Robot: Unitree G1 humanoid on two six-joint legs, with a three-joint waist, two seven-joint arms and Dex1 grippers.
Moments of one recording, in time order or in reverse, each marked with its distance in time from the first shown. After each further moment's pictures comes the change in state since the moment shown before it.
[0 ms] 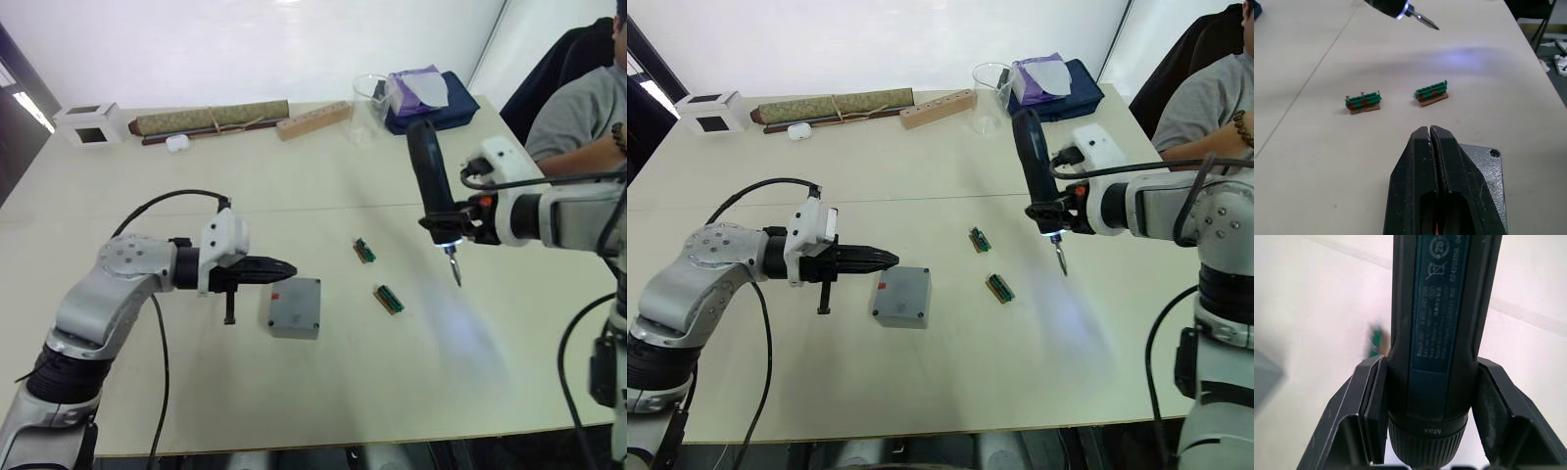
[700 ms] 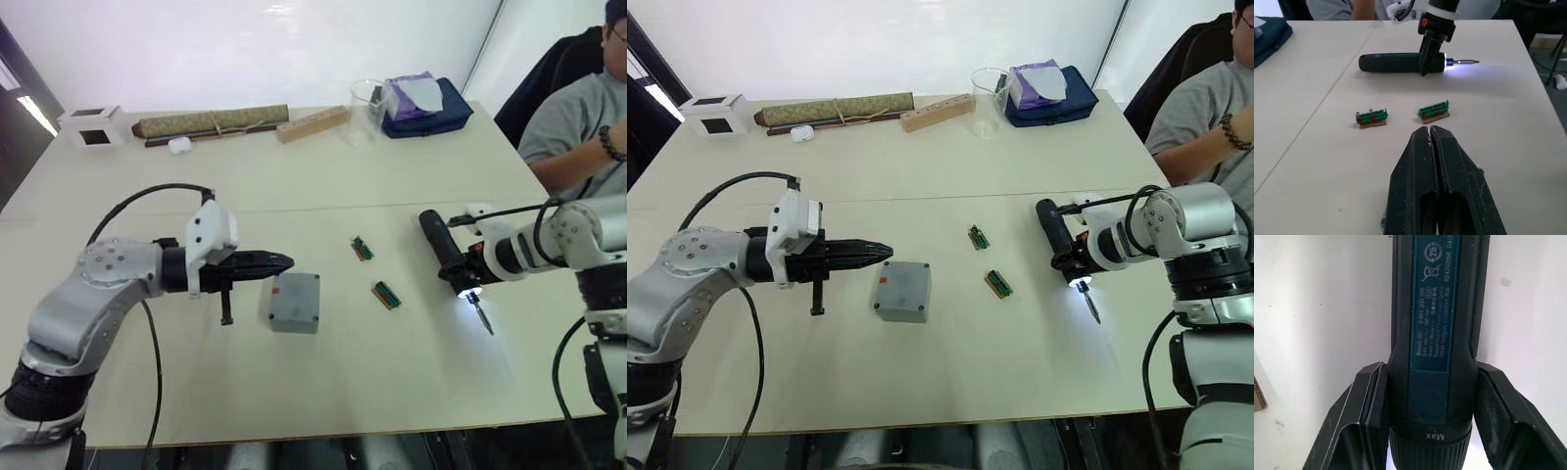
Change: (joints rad) left arm 0.073 0.030 0.098 -0.145 -0.104 0.093 0.144; right arm -0.017 0.064 0.217 0.371 -0.254 -0.003 0.071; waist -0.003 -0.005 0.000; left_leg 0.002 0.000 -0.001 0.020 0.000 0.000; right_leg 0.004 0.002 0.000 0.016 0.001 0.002
